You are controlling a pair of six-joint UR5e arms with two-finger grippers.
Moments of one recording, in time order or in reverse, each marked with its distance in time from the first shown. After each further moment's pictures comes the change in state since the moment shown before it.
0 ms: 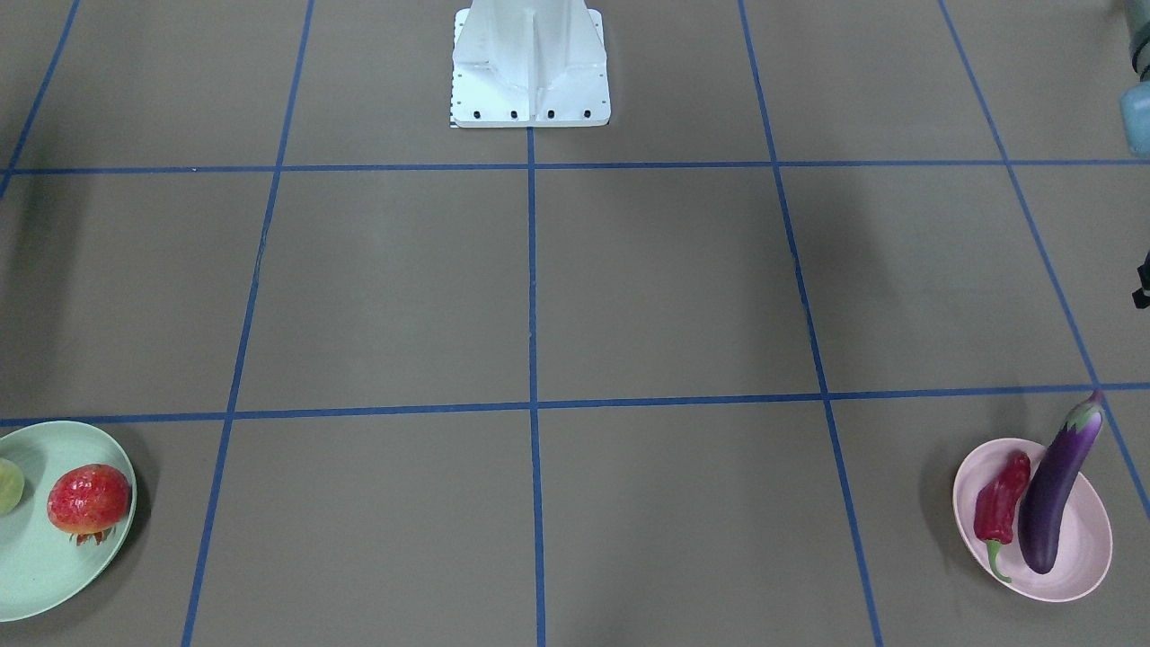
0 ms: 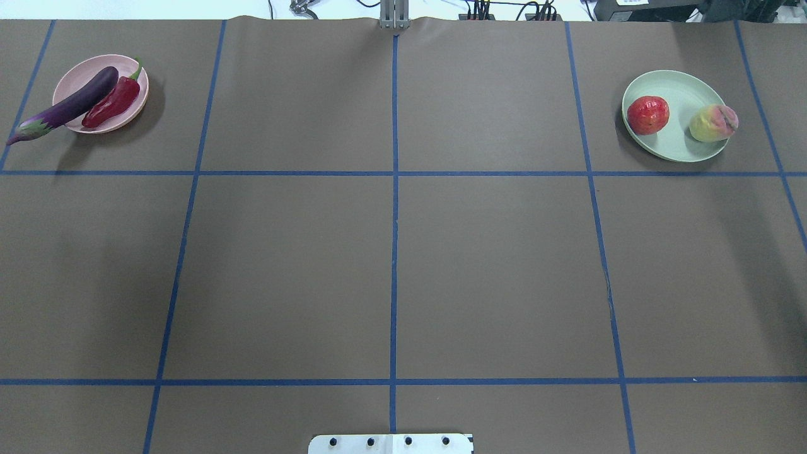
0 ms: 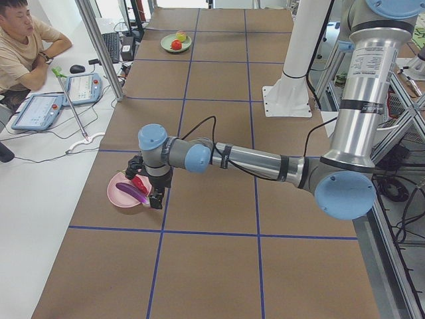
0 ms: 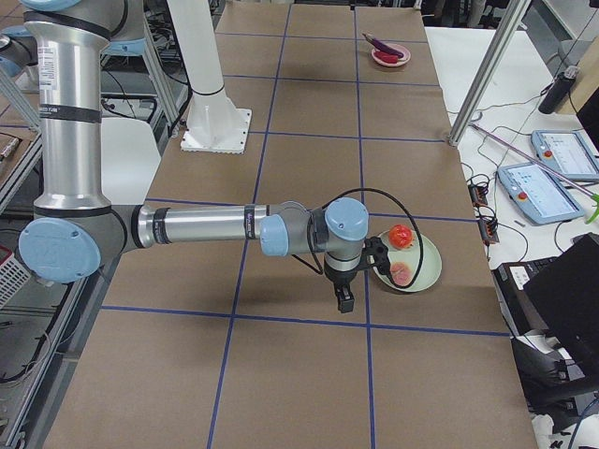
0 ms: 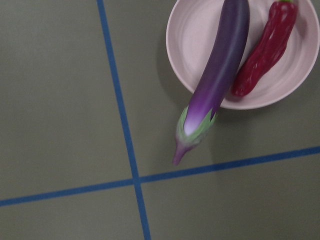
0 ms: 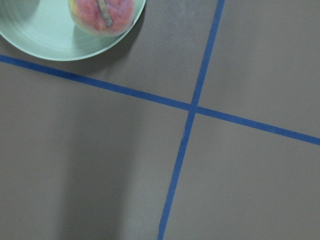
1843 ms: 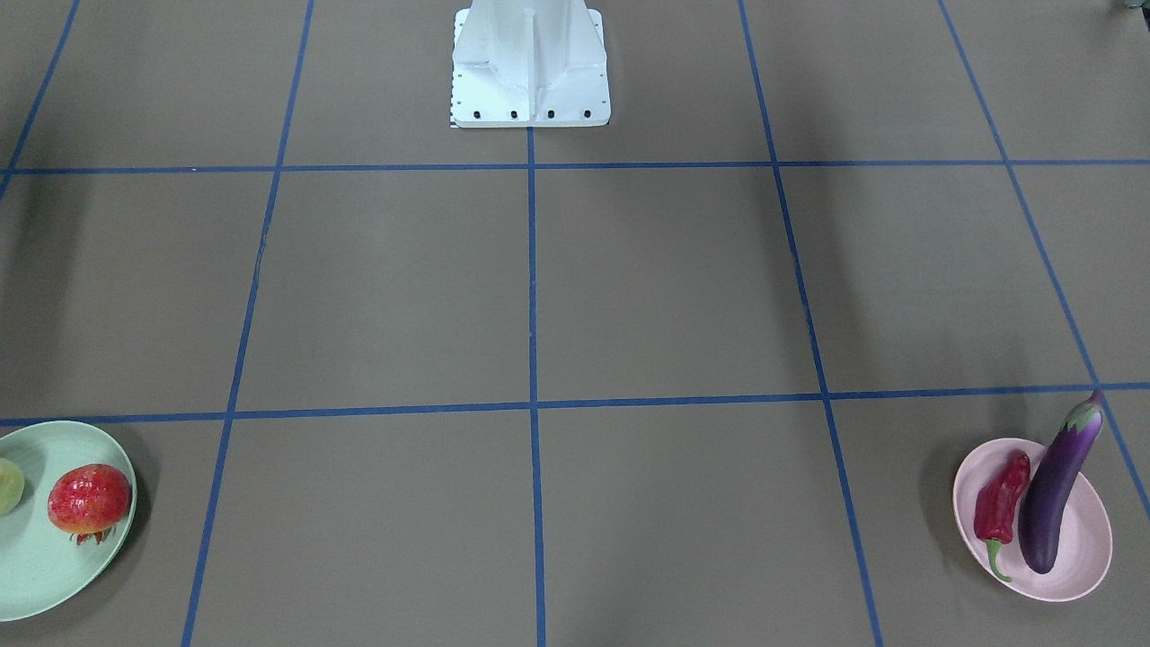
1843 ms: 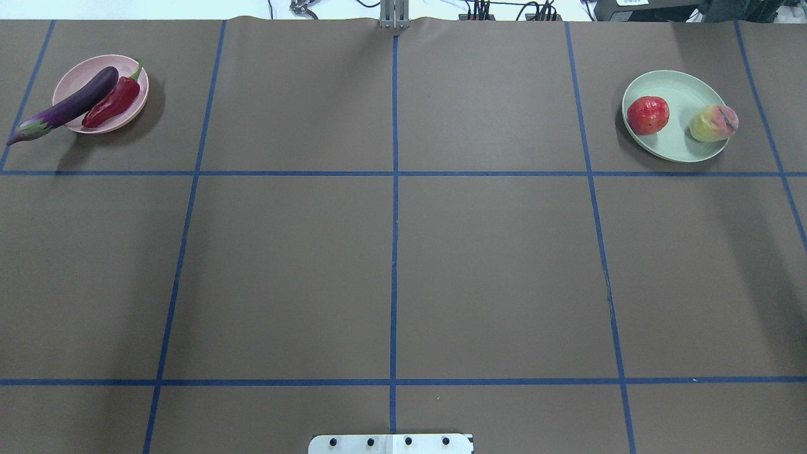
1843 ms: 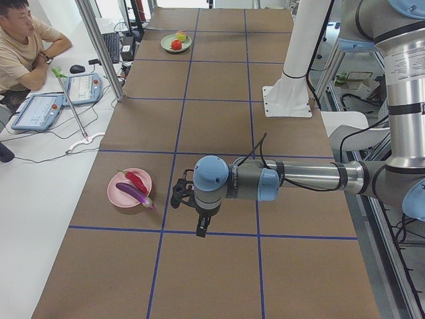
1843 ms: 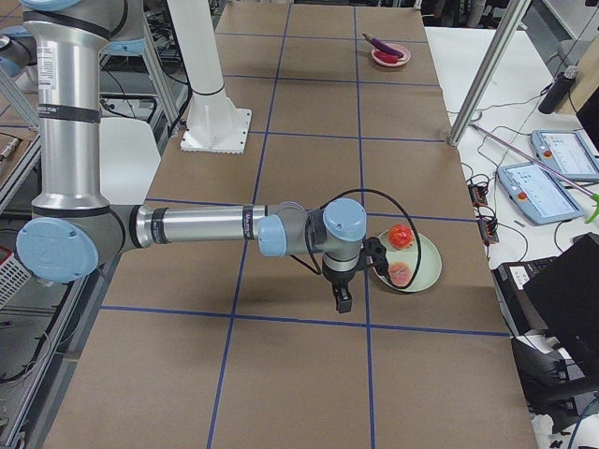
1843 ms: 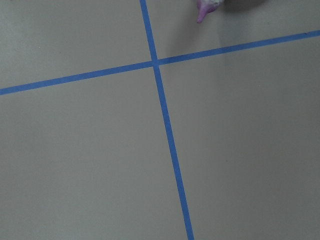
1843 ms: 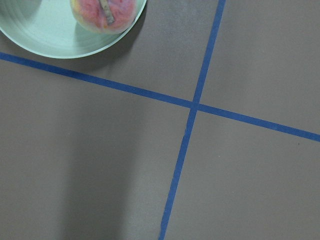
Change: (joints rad) left arm -0.208 0.275 -0.153 0.017 -0.145 0.278; right arm 0.000 -0.008 0.007 0.000 0.002 0.002
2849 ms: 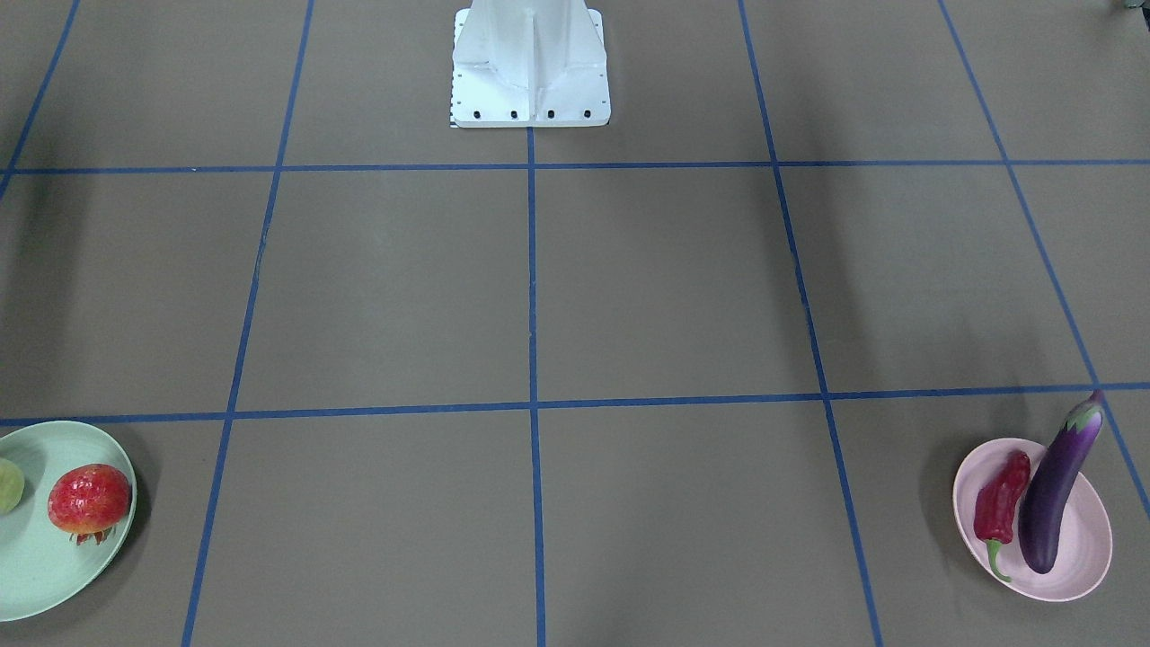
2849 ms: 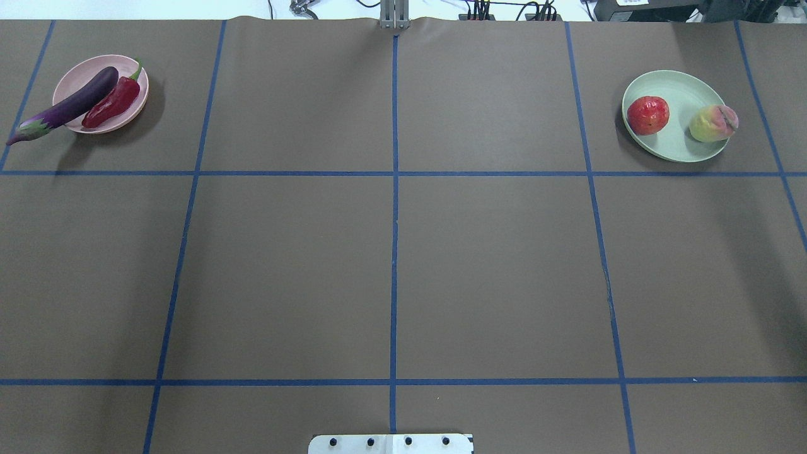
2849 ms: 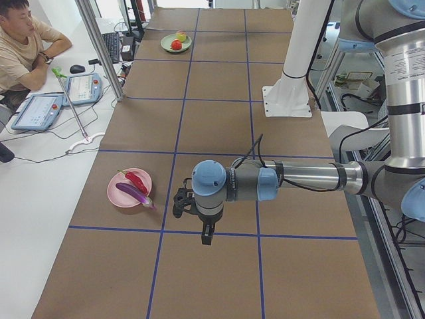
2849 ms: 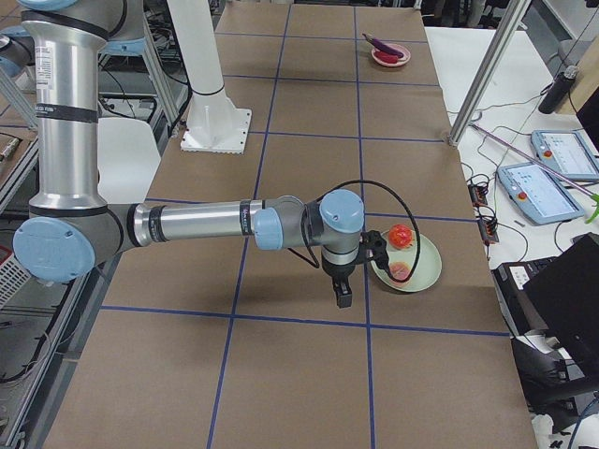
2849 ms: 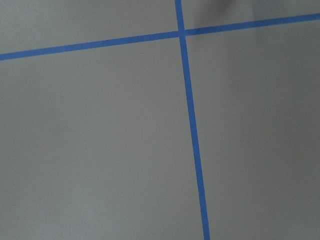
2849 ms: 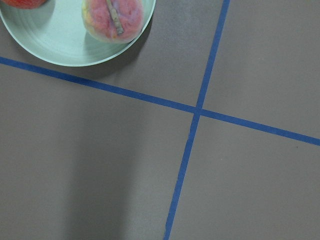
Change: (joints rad) left arm -0.006 -0.009 0.014 0.091 0.046 0.000; right arm 0.022 -0.007 0.041 -0.018 -0.003 0.023
